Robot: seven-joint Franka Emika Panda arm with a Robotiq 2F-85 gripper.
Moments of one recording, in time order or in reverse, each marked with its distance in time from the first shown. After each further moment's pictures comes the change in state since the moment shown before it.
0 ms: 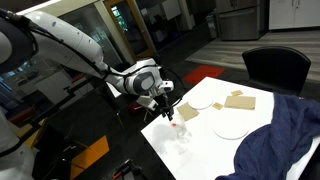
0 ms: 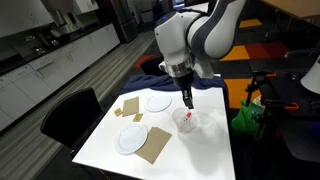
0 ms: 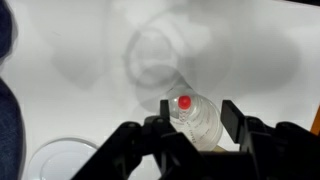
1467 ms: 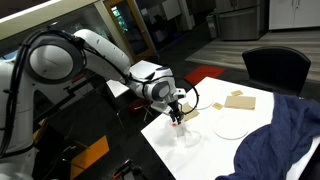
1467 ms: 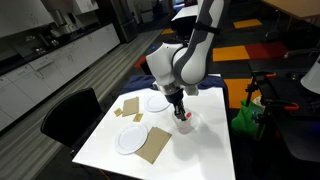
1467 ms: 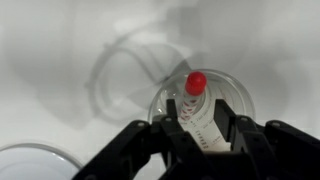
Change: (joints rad) arm -0.014 0.288 -0.009 0.242 0.040 0.005 -0.093
